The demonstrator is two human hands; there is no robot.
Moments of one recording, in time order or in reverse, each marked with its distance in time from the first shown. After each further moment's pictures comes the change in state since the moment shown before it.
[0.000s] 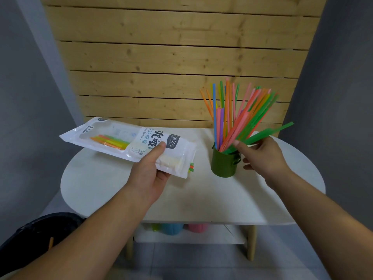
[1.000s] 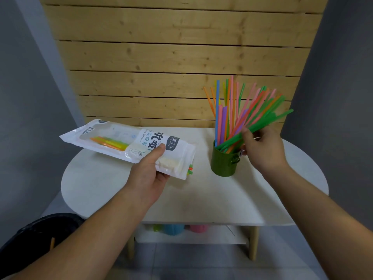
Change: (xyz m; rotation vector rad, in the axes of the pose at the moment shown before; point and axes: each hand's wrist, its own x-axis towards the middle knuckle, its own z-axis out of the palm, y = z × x) left_hand 0.005 -0.001 -0.005 0.017 0.031 -0.039; right_hand 0.010 -0.010 0.009 -0.061 0.162 -0.226
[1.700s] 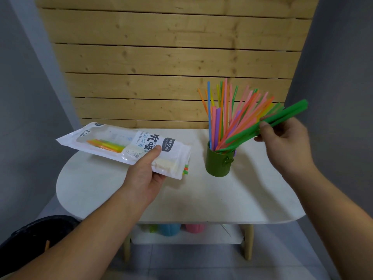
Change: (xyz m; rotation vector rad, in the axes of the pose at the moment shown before) left_hand -0.002 -0.003 0.003 -0.014 0.016 -0.005; right_hand -0.014 -0.012 -0.050 0.168 0.104 -0.138
